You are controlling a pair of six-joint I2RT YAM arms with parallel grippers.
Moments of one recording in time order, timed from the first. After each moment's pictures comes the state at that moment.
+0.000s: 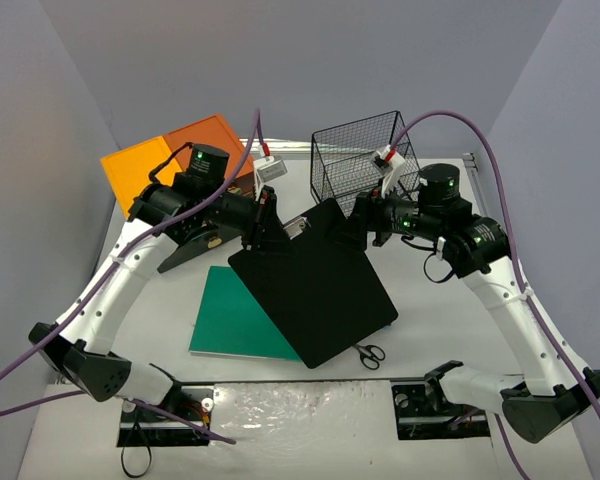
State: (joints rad) left arm -0.54 1.42 1.70 -0.94 1.03 -0.04; right arm 0.44 1.16 1.36 -0.62 -0.63 0.23
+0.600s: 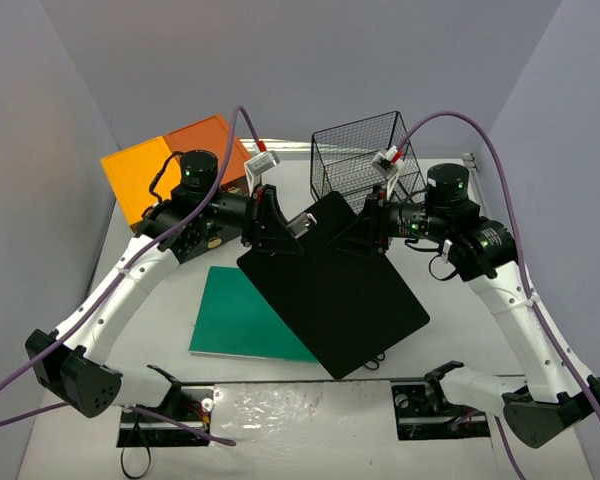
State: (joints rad) left arm -0.52 1.33 1.42 -0.31 1.27 -0.49; right arm 0.43 1.14 1.36 -0.60 -0.86 0.31
